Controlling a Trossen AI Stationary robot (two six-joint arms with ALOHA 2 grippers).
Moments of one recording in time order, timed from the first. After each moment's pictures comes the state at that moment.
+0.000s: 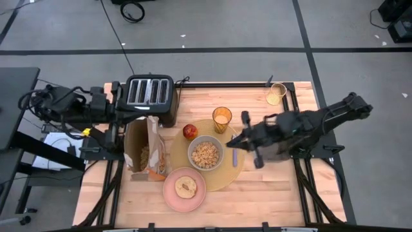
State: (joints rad) left arm -0.45 0.93 1.53 -0.61 -0.52 -0.02; right arm 0.35 1.22 1.19 -0.08 0.15 -0.05
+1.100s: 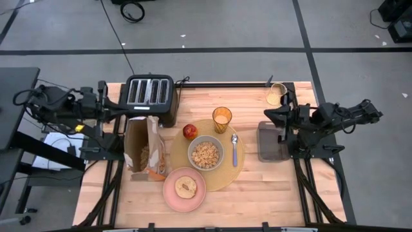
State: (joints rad) left arm -0.39 0.67 1.38 -0.89 -0.50 -0.02; right arm 0.28 0.53 0.56 0.33 0.41 -0.21
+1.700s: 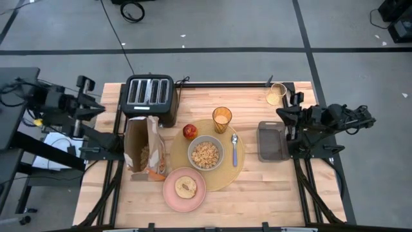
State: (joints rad) left arm -0.39 0.47 1.27 -0.58 -0.24 0.28; right arm 0.28 0.27 0.41 0.32 0.40 -0.31
